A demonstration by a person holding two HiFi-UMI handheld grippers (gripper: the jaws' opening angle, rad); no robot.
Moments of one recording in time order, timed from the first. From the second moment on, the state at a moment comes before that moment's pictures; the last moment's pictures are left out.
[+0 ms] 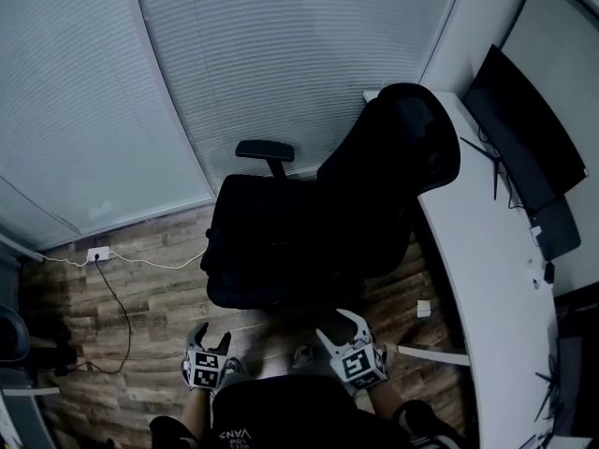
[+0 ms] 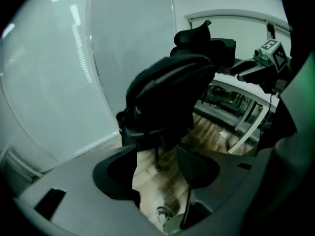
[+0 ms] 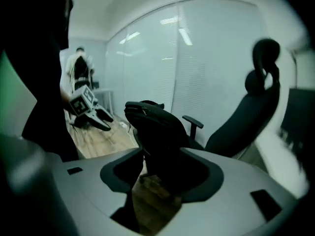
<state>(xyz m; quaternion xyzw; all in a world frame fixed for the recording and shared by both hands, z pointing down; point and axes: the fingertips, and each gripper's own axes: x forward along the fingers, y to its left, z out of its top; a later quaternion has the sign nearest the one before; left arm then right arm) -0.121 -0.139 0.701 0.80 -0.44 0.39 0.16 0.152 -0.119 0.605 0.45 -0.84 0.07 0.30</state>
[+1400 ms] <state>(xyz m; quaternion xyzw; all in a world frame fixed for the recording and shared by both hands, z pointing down) -0.035 -0.210 0.535 0.94 0.00 0.31 -0.16 0.023 -0.148 0.596 0.52 -0.69 -0.13 0.49</state>
